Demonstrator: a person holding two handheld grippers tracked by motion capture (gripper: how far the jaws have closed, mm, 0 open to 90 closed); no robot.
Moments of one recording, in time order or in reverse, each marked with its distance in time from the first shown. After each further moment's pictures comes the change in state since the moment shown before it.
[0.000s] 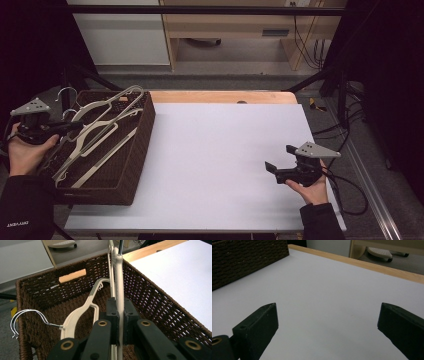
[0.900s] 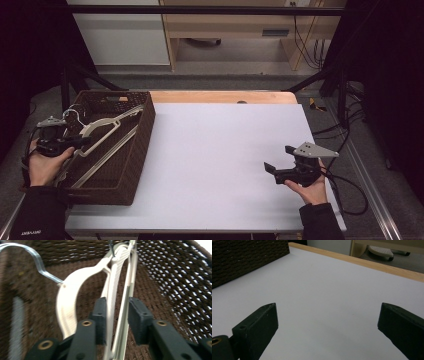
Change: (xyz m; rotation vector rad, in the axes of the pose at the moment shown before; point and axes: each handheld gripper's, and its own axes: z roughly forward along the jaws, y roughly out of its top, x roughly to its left) left arm -0.001 -0.049 0.034 0.119 0.157 -0.189; right arm 0.002 -0.001 0.002 0.012 0.000 0.002
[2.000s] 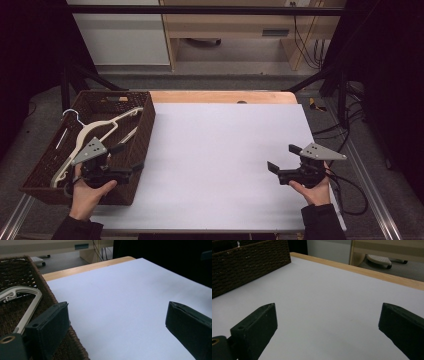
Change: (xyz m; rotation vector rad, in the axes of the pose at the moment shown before) left arm -0.158 -0.022 -0.013 -0.286 -0.342 0.177; right arm -0.003 -0.001 -0.010 -0.074 0.007 -0.001
